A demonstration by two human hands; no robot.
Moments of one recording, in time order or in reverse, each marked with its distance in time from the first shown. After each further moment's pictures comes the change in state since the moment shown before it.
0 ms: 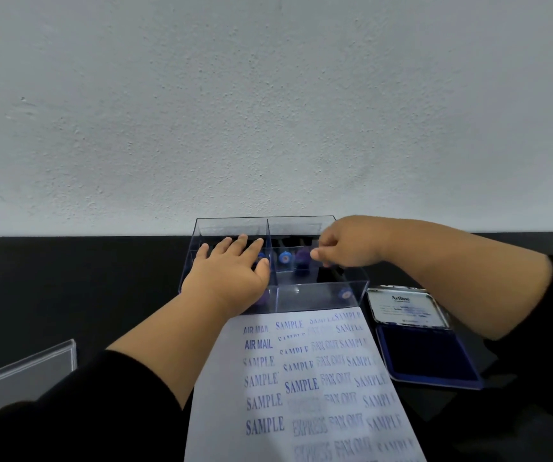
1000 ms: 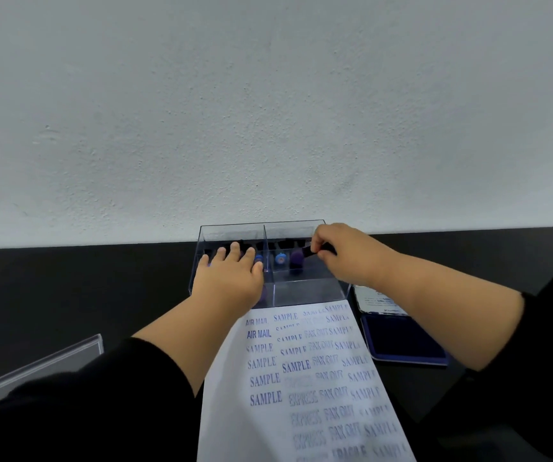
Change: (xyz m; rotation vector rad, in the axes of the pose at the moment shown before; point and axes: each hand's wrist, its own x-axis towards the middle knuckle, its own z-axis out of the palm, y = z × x) left_hand -0.020 0.008 -0.009 0.068 -0.029 -0.057; right_hand -0.038 -0.005 0.022 0.330 0.323 -0.056
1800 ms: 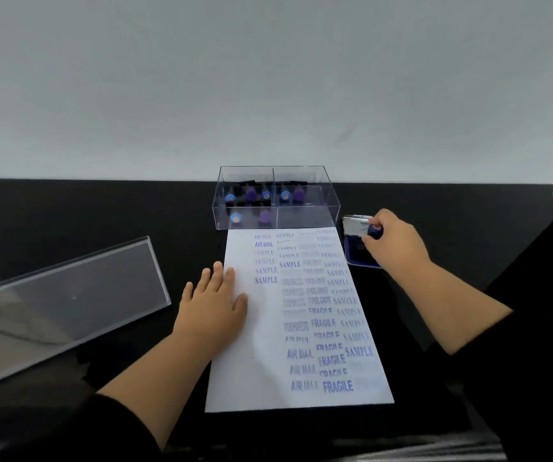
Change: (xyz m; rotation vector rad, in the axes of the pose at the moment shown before) left_hand -0.180 -0.008 0.055 -0.071 -0.137 -0.148; right_hand -0.129 0.023 0.018 0.055 0.255 0.426
